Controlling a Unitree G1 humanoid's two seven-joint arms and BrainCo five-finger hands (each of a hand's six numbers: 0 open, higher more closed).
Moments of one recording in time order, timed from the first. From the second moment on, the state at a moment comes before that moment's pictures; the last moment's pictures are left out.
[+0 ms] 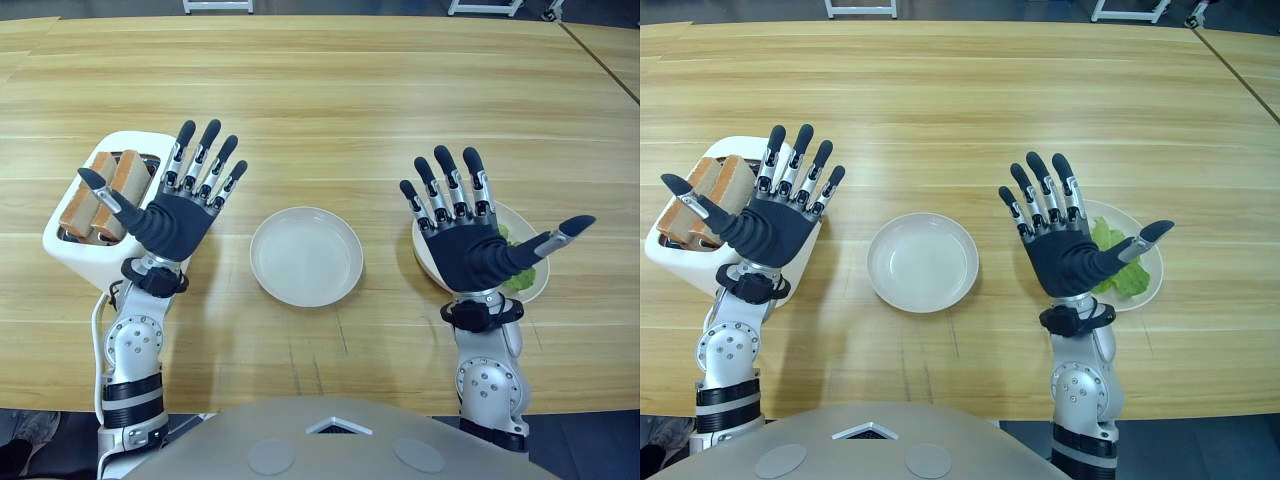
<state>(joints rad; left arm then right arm) 0.11 0.09 0.16 -0.35 -1.07 0.34 -0.63 0.33 -0.10 -0.18 -0.49 0.92 0.10 0.57</state>
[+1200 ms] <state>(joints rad) 0.21 0.95 0.18 -0.36 0.92 0.37 -0.12 0.37 -0.28 -0.16 -0.52 0.07 -0.18 0.27</state>
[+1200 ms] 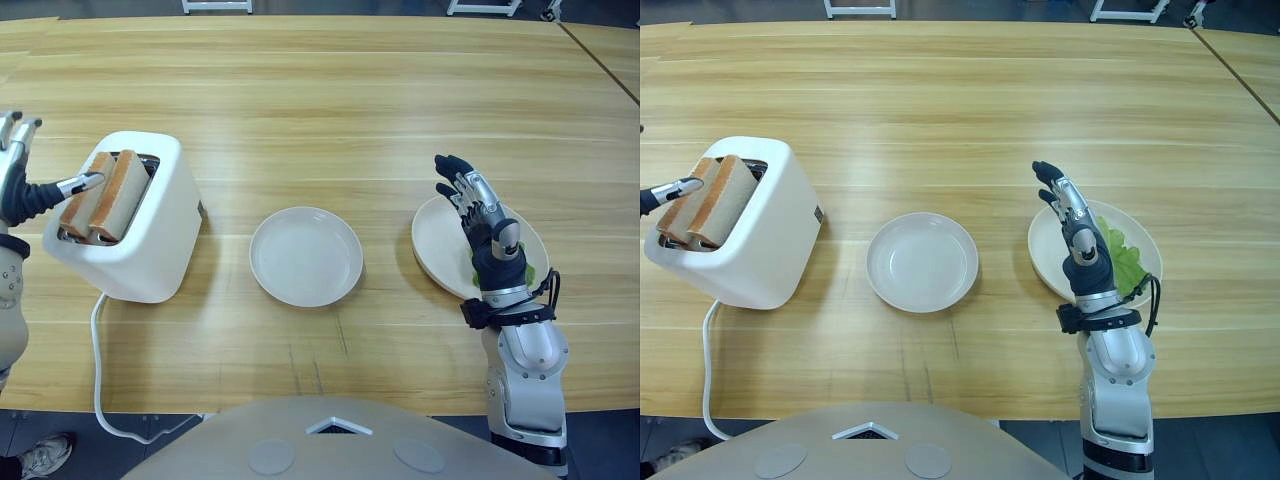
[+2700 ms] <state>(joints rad) 0.14 0.70 0.19 -0.54 0.99 0.32 -0.30 0.35 -0.31 -0.23 -0.42 -0.08 -0.26 0.20</state>
